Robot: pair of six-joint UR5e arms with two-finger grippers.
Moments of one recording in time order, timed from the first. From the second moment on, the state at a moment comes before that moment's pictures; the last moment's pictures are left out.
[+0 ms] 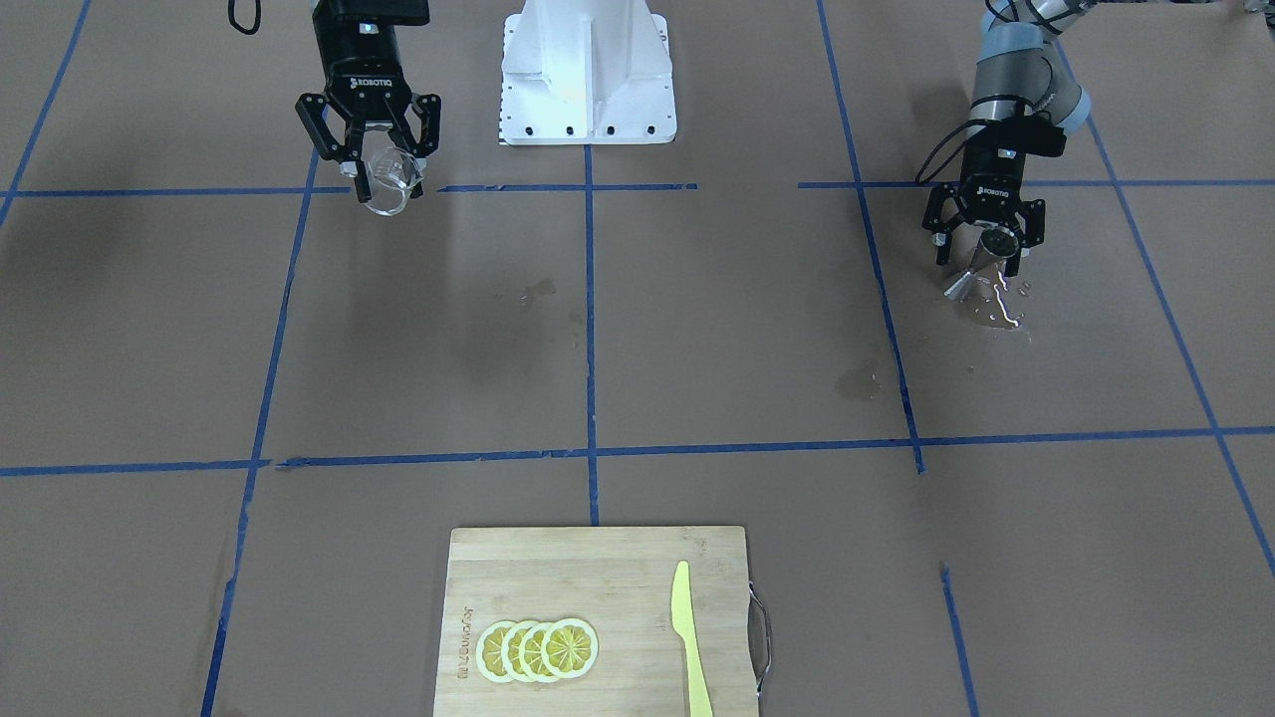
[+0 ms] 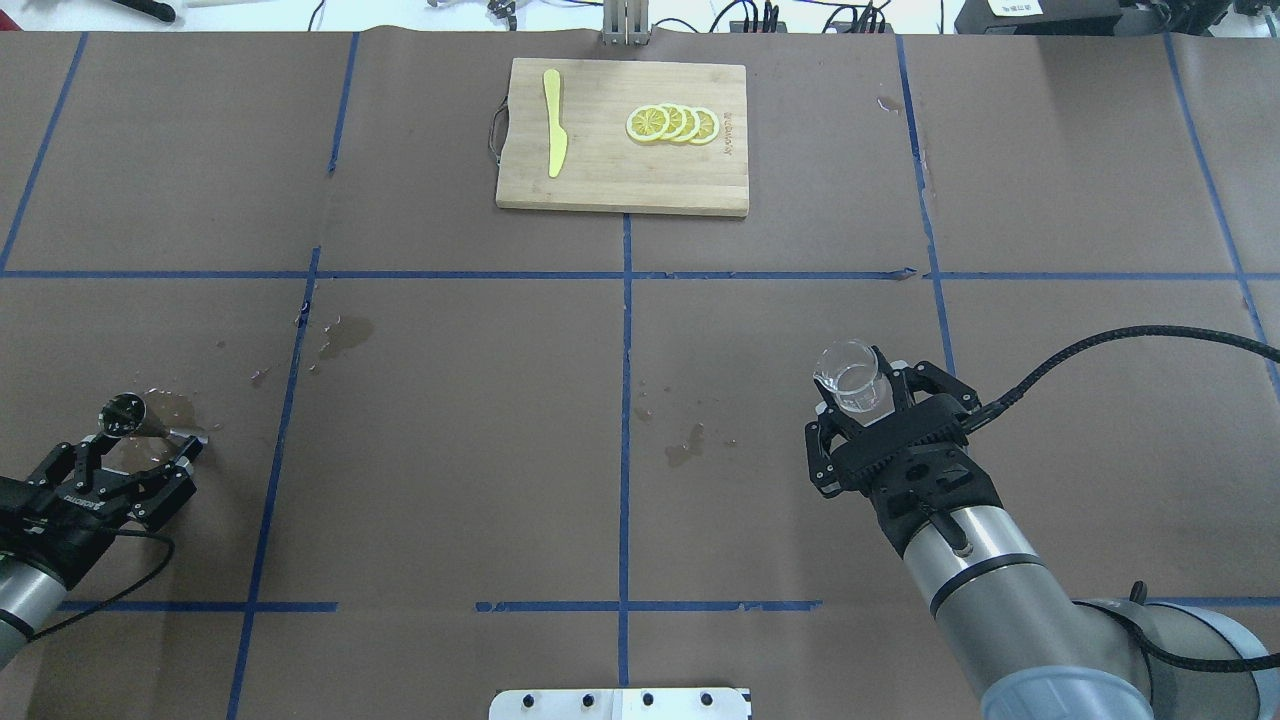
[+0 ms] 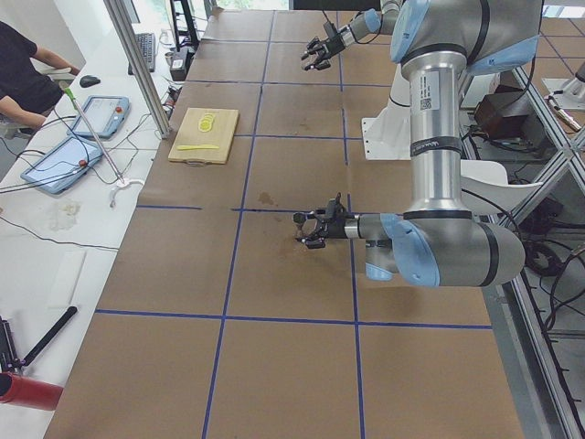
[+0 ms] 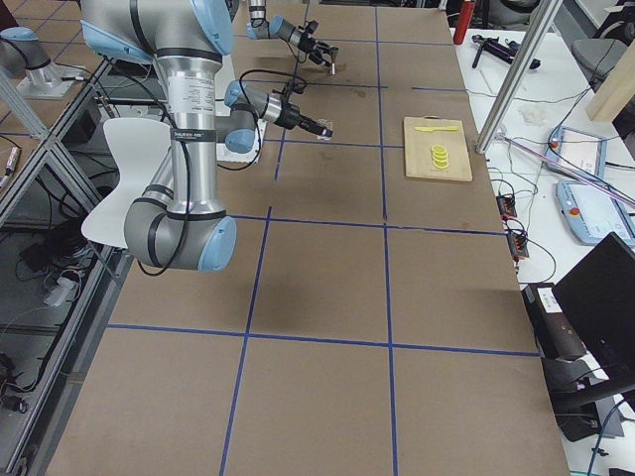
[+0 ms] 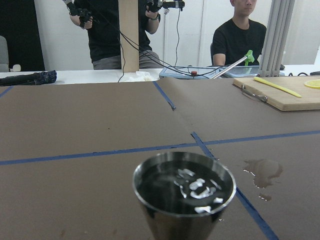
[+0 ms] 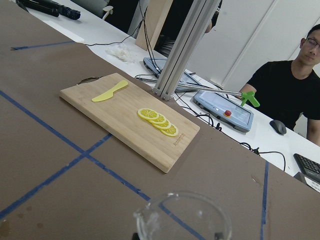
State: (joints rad) left arm -0.08 -1.30 -1.54 -3.22 -0.60 -0.99; right arm 0.08 -1.51 2.21 -1.16 0.62 0.69
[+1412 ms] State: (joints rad) left arm -0.62 -0.99 -1.64 -3.20 -1.73 -0.84; right arm 0.08 -1.53 2.20 -1.16 0.62 0.86
